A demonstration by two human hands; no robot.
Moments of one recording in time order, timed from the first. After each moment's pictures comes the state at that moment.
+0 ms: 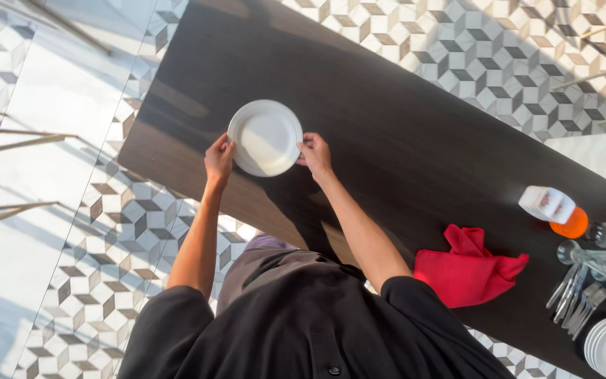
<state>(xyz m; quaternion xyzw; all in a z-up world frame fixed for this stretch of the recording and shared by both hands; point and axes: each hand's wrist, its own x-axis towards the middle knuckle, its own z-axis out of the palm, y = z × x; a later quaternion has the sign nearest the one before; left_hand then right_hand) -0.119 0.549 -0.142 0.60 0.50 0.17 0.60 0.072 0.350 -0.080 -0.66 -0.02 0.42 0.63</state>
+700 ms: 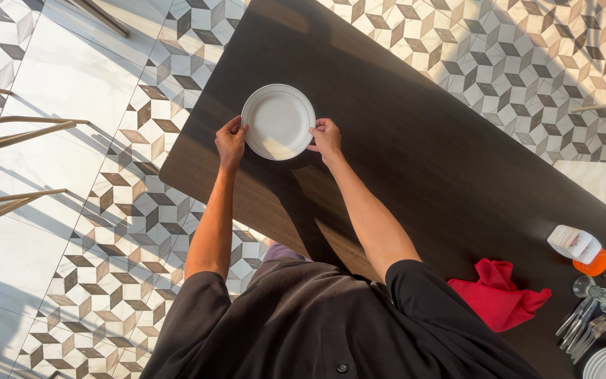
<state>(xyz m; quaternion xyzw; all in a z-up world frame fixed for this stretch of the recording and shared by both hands) -0.103 0.693 -0.160 0.60 0.50 0.22 0.59 0.084 0.527 -0.071 -0.74 0.00 0.40 0.54</state>
